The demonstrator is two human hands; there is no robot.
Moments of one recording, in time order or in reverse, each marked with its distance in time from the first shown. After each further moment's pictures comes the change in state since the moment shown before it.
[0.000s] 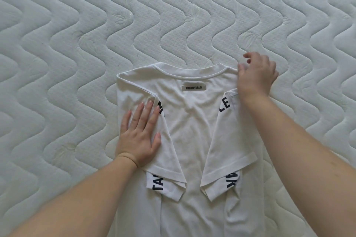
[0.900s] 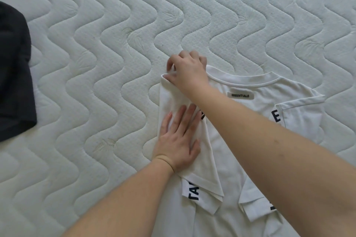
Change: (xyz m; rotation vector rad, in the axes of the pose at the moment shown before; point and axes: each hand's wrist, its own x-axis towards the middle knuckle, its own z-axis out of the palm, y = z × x) left_hand -0.002 -0.006 0.005 -0.117 -0.021 0.045; right_hand -0.072 -0.220 0.087 0.046 -0.382 -0.676
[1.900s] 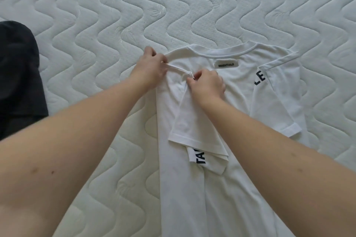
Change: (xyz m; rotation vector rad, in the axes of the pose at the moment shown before) left_hand 0.095 -0.065 -0.104 -0.198 -0.109 -0.240; right_hand -0.121 0.006 -0.004 0.320 0.109 0.680
